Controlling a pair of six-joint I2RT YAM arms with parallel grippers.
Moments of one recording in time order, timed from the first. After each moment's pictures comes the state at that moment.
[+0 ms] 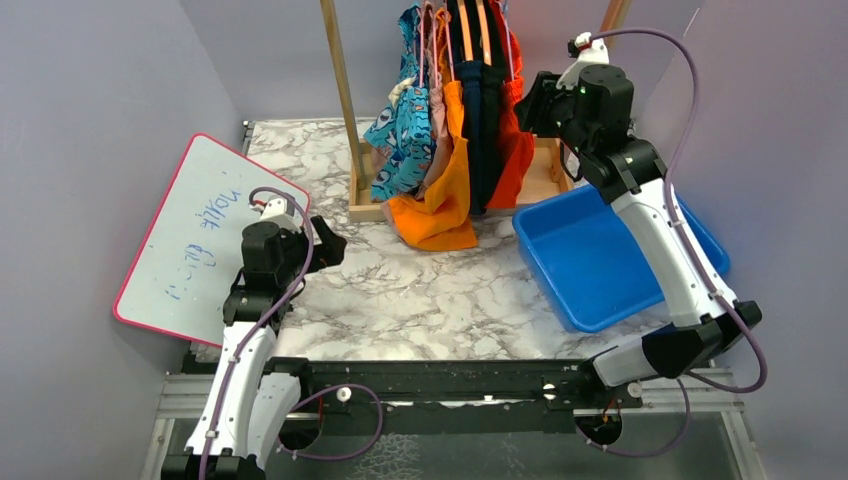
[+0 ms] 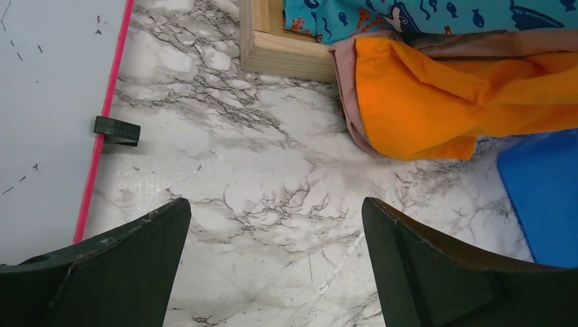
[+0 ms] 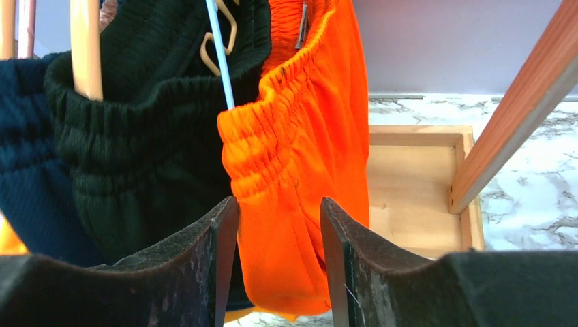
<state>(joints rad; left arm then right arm) -0.03 0.72 0.59 -0.34 0.22 -0.36 0.41 1.43 1.72 -0.50 0.14 0.25</state>
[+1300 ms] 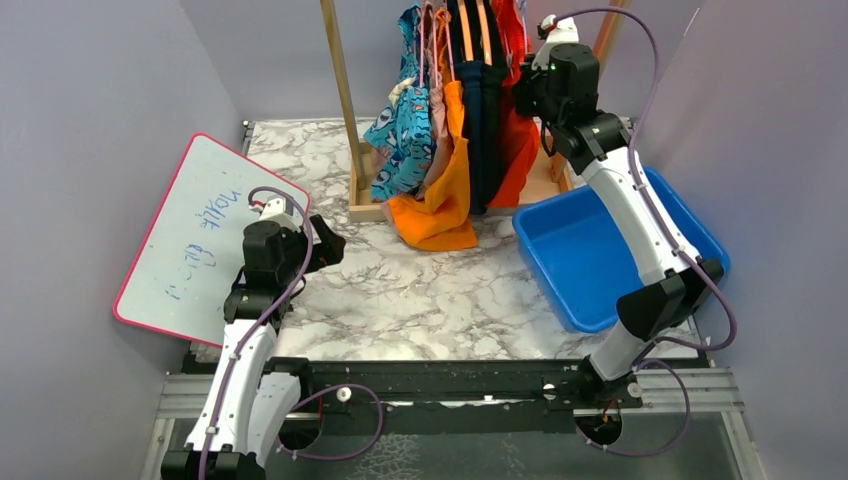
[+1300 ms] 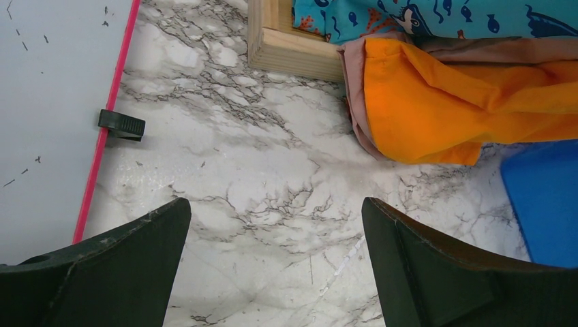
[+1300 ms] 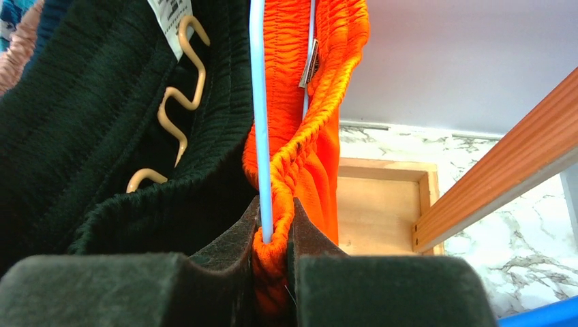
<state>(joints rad) -0.03 0.73 0.59 -0.34 0.19 -0.39 0.41 1.68 1.92 -0.47 0.22 0.10</state>
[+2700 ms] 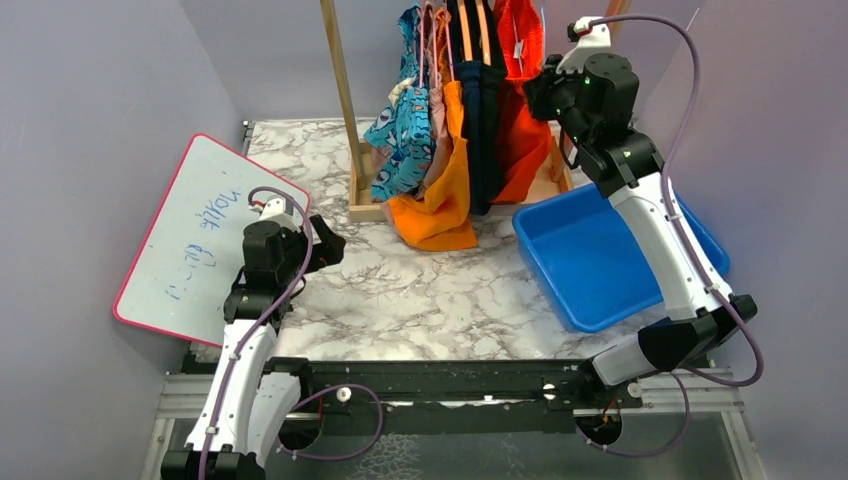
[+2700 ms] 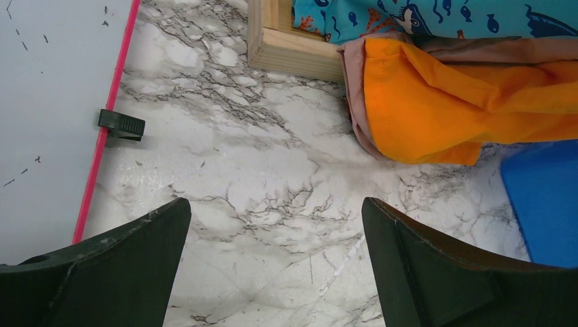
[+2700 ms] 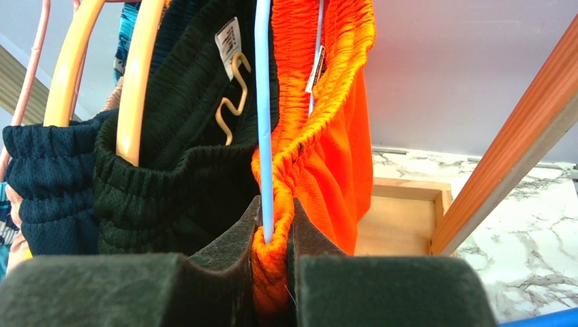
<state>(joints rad) -0.03 0.73 0.59 -0.34 0.19 -0.39 0.40 1.49 1.79 -0.38 0.15 0.14</state>
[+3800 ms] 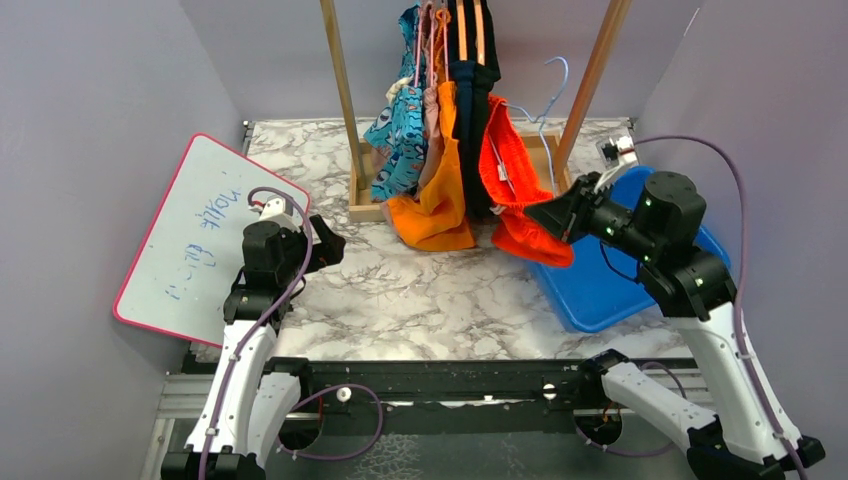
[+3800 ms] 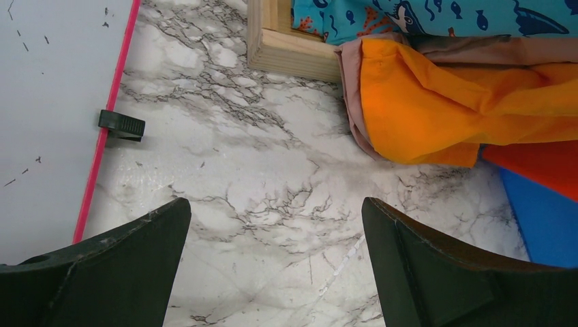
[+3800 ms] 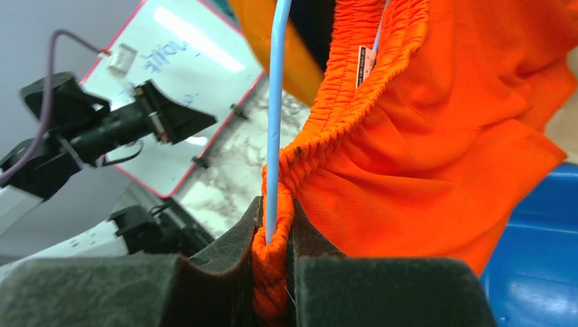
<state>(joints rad) -0.03 0.72 0.59 -0.34 0.19 -0.39 0.40 0.89 1.26 -0.59 -0.34 0.36</state>
